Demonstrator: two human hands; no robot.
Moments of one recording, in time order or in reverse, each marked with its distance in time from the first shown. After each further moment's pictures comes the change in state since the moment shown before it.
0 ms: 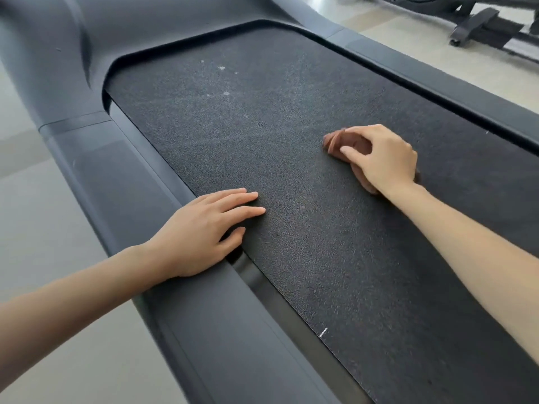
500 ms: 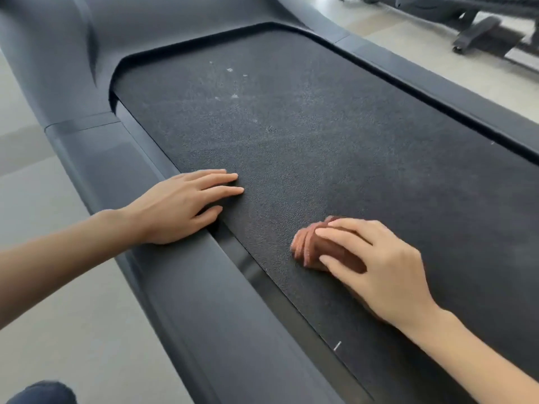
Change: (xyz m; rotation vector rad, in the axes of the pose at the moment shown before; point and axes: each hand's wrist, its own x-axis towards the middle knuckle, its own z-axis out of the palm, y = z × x) left_hand 0.006 -0.066 -0.026 0.083 -0.098 0.047; right_hand -0.139 -0.063 -0.033 0.099 -0.025 -0.363
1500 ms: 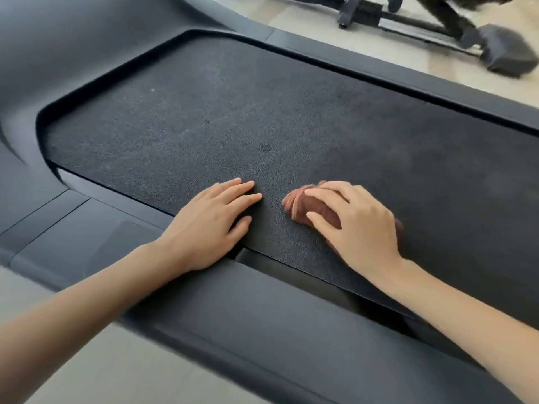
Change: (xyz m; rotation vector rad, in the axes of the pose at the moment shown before) left_hand 0.046 -0.078 0.006 -0.134 0.052 0.269; right_hand 0.083 -0.076 0.071 -0.375 0.108 0.470
